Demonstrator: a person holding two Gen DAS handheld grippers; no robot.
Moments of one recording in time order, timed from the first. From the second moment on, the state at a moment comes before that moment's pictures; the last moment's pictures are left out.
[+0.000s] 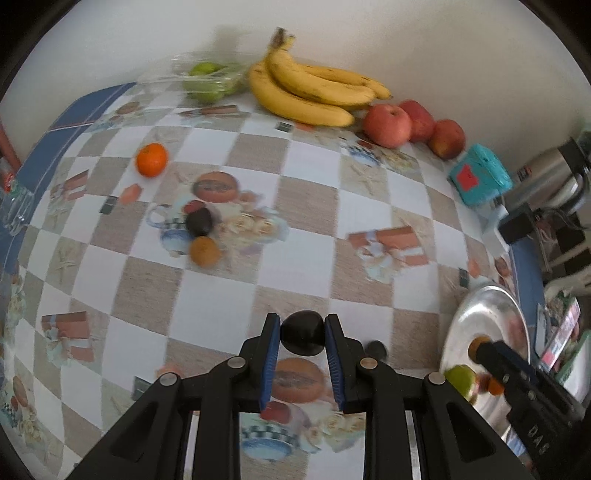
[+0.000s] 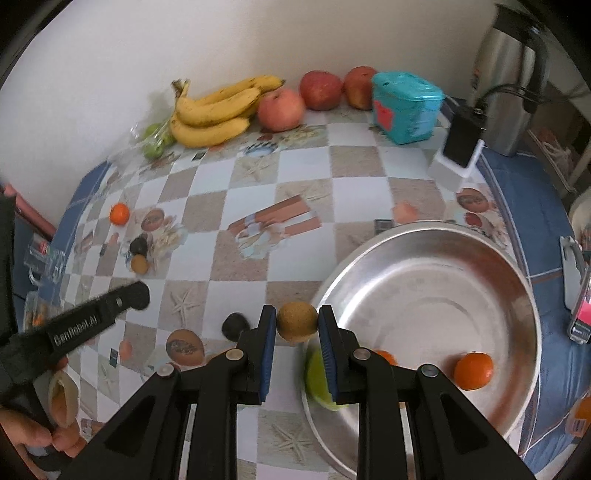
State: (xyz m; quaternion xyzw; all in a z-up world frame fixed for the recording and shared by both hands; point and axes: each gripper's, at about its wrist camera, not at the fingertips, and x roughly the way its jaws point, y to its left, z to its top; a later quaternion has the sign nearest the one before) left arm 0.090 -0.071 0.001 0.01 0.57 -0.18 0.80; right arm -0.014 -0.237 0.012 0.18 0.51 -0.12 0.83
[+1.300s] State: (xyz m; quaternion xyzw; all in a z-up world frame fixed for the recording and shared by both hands) left arm 0.041 -0.227 -0.012 0.09 0.60 -0.27 0.75; right arm -0.062 -0.330 -0.016 0.23 0.52 -0.24 0.79
